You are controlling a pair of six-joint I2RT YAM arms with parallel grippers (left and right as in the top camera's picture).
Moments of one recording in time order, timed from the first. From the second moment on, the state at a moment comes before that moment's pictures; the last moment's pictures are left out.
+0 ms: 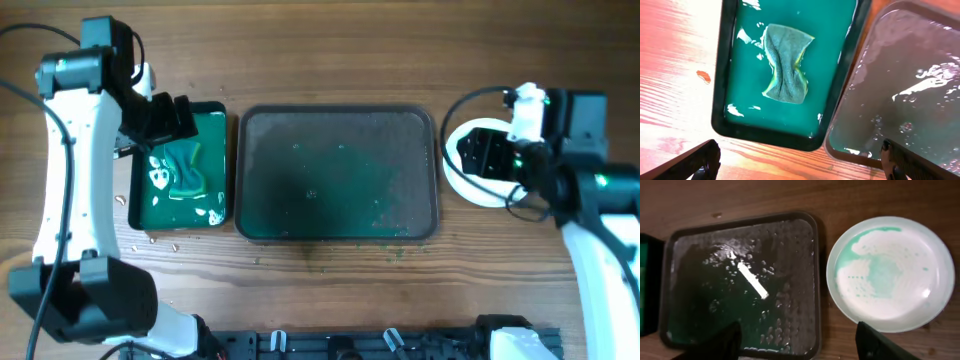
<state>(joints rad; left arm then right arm) 0.11 1.71 1.70 -1.41 0.01 -0.17 -0.03 1.16 1.19 -1.00 -0.23 0.13</state>
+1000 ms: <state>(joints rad) 0.11 1.71 1.70 -1.41 0.02 -0.17 -0.03 0.56 0.83 -0.51 -0.19 0.10</state>
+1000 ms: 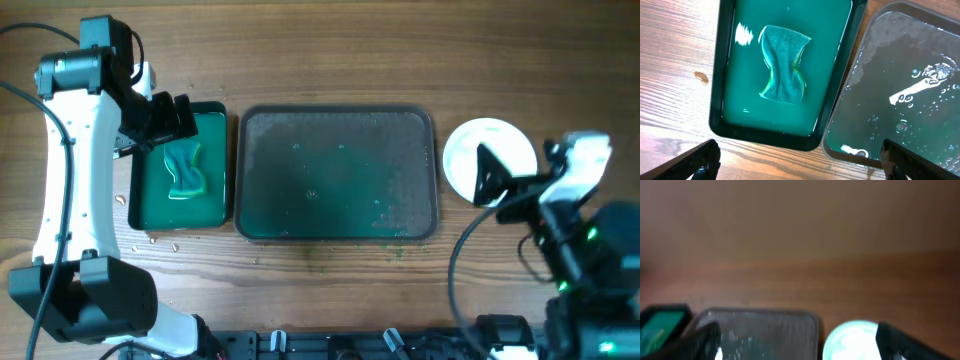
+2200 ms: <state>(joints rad) 0.11 1.71 1.70 -1.40 0.02 -0.17 0.01 0.02 0.01 0.02 -0.23 0.11</state>
